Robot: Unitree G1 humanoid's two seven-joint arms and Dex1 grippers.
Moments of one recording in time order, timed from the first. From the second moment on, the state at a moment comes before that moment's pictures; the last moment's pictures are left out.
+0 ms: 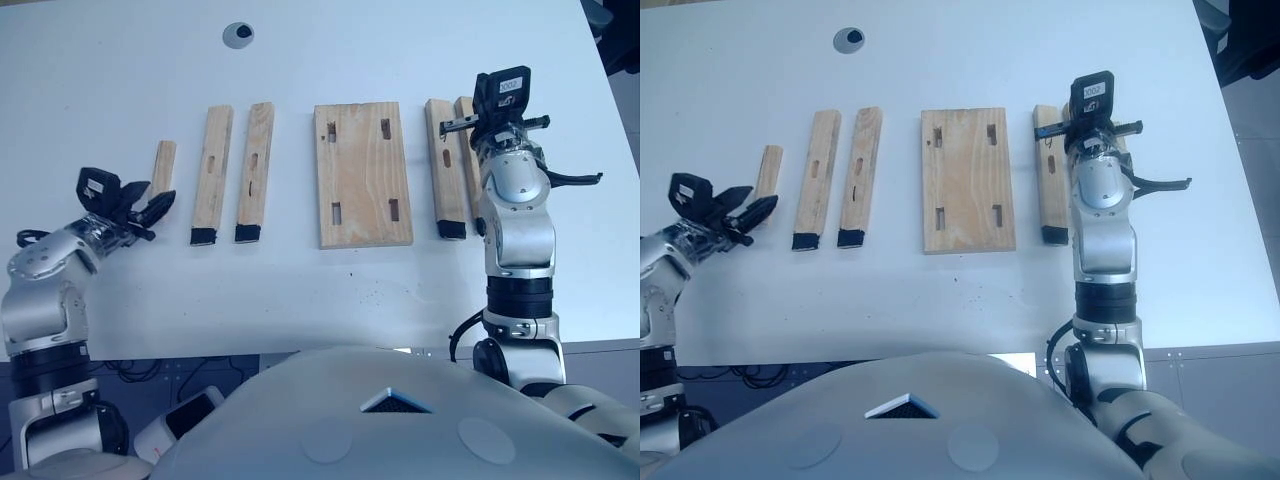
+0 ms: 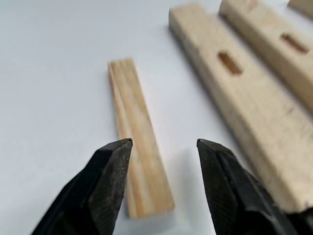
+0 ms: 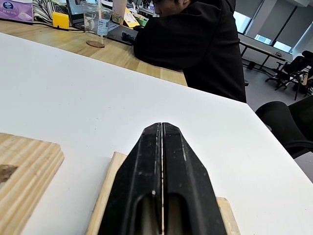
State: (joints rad) left arm 0.24 0.66 0.30 0.01 -0.31 0.42 -0.67; right arm -0.17 -0.17 0.00 -0.12 -0.15 0.40 0.06
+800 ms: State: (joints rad) left arm 0.19 0.62 0.39 0.14 -0.39 0.47 -0.62; right arm -0.19 -0.18 0.00 -0.10 -0.15 0.40 0.07
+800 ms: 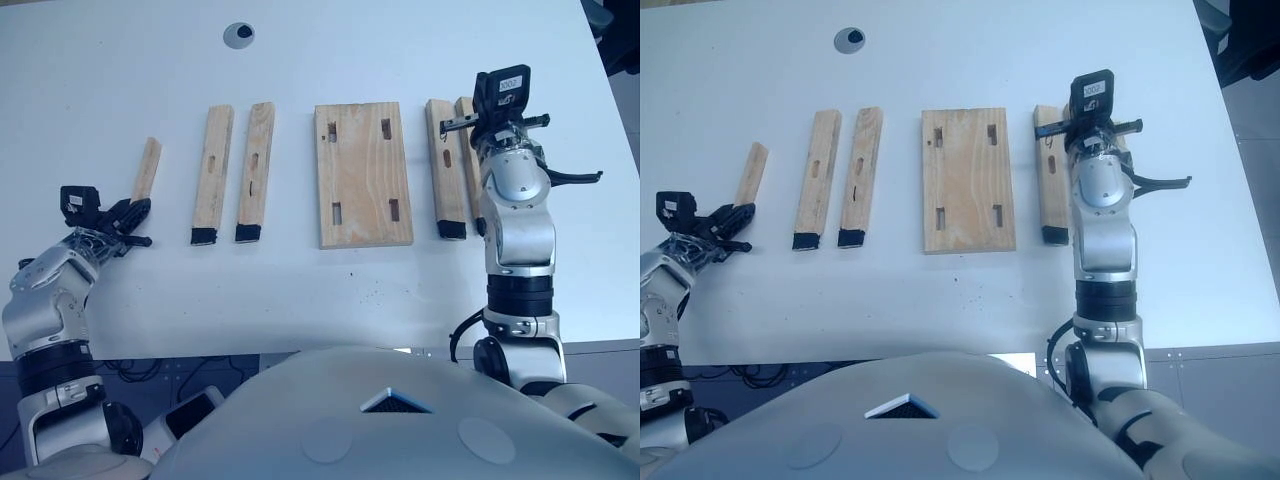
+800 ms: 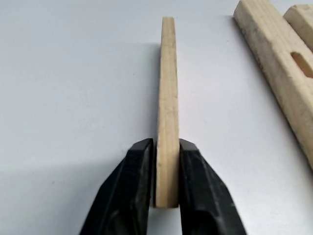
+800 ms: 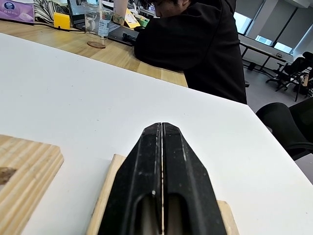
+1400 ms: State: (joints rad) left arm -0.29 0.47 -0.32 -0.06 0.62 -0.10 -0.01; right arm -0.60 0.13 -0.60 -0.11 0.80 1.31 -0.02
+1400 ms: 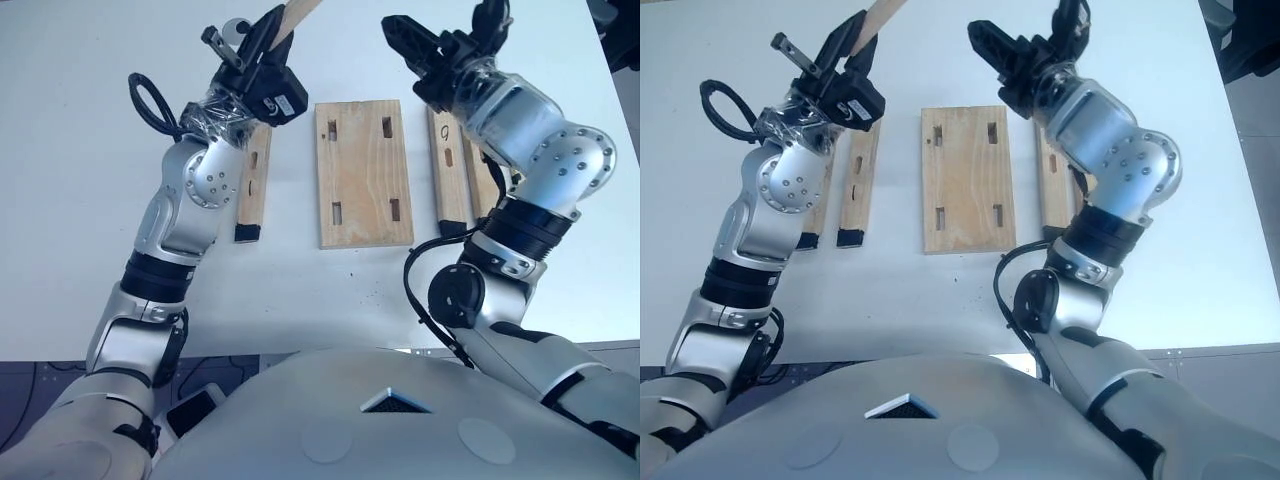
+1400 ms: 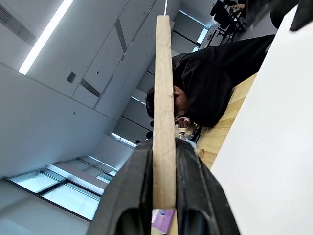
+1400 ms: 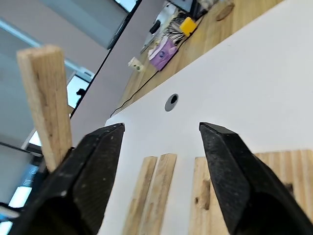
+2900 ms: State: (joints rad) left arm -0.27 0.34 -0.42 0.12 0.83 -0.08 0.07; right arm -0.58 -0.02 -0.41 0.11 1.08 0.87 -0.29
